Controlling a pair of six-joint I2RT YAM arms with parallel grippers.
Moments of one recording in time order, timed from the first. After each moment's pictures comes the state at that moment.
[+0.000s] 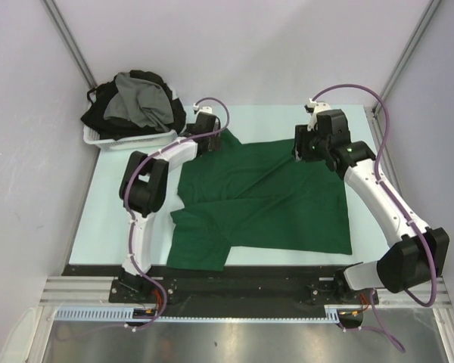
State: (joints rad) left arm -0.39 2.19 1.63 -0.19 -0.33 -0.29; right arm 0.32 1.38 1.32 -0.59 0.00 0.17
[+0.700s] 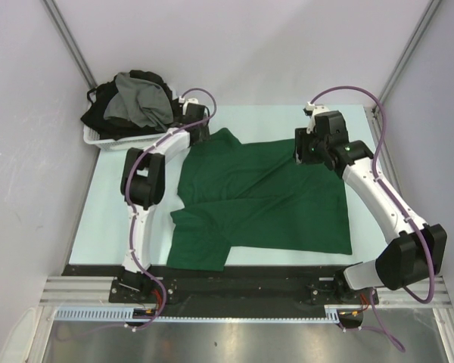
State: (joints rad) left arm -0.30 2.31 1.84 -0.28 -0.36 -0.34; right arm 0.32 1.39 1.32 -0.63 0.02 0.16
